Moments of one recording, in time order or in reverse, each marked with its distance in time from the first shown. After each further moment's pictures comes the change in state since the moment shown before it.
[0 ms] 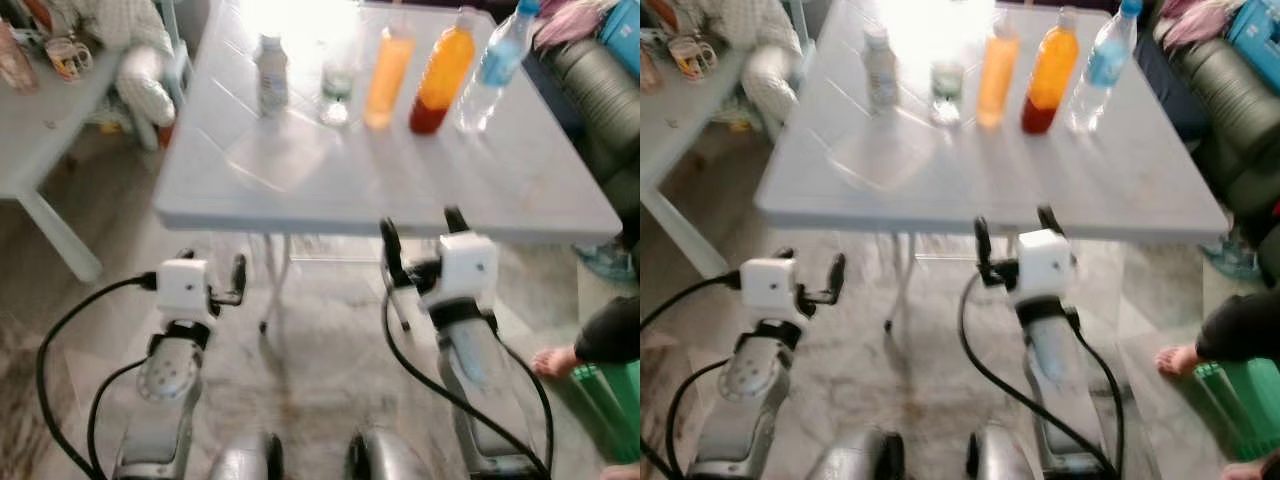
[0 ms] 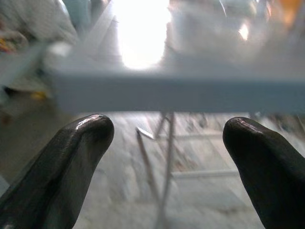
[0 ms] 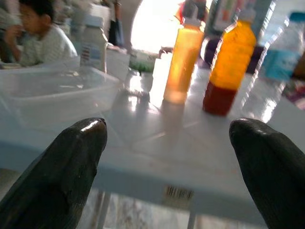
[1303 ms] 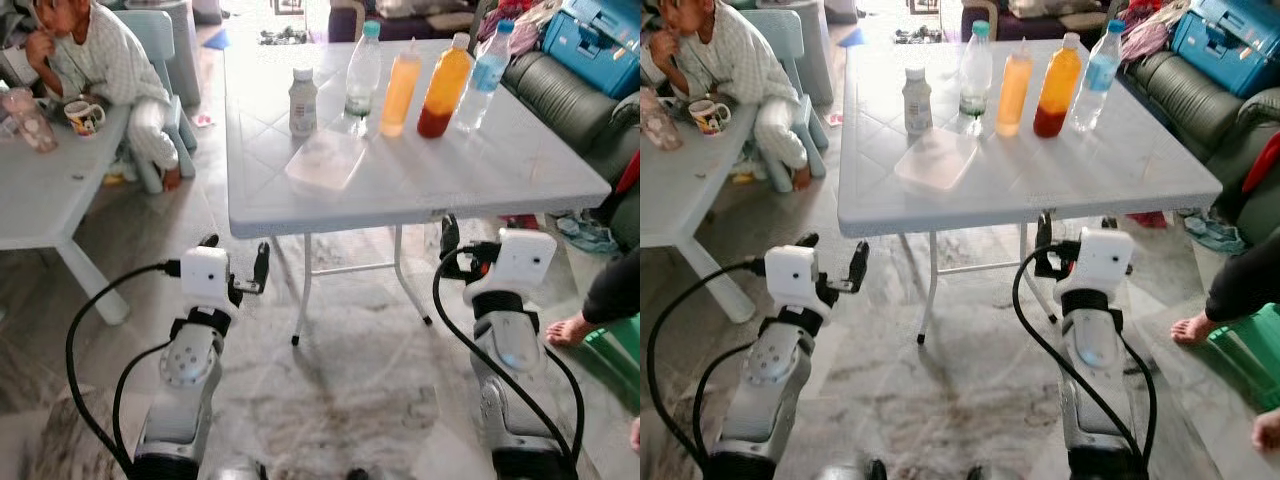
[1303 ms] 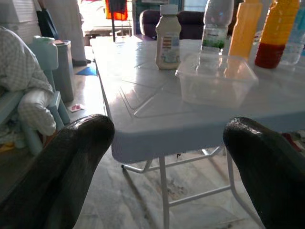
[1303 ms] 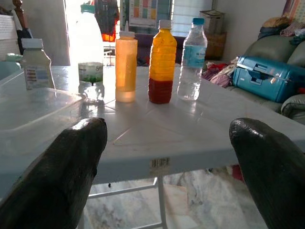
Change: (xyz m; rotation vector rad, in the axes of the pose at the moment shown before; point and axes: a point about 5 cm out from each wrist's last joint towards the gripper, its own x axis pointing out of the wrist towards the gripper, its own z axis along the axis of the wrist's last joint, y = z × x) left arm 0.015 -0.017 0.003 -0.009 -0.046 -0.084; right arm 0.014 -0.040 -0.004 0.026 0.039 -0.221
